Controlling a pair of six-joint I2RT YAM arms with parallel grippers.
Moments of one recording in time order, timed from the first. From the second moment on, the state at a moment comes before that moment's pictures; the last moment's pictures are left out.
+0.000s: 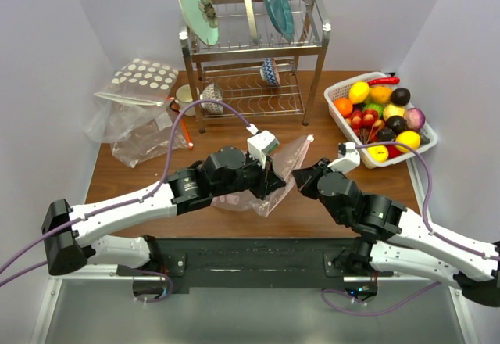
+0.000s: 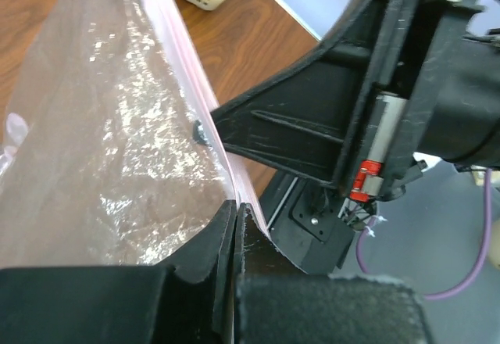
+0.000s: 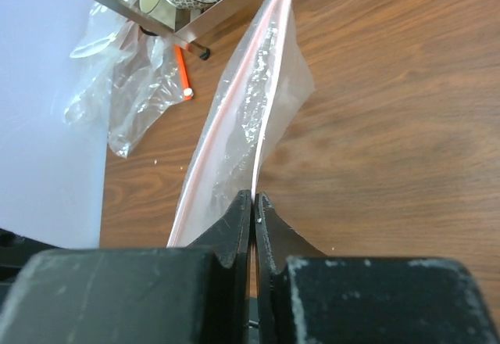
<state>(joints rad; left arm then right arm) -1.10 1.22 1.01 -0.12 0.04 -0.47 1.10 0.75 0.77 -0.51 0.72 1.10</state>
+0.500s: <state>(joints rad) -1.12 1.32 1.25 -0.36 -0.30 -0.37 1.10 0.95 0.95 -0.52 0.65 0.96</state>
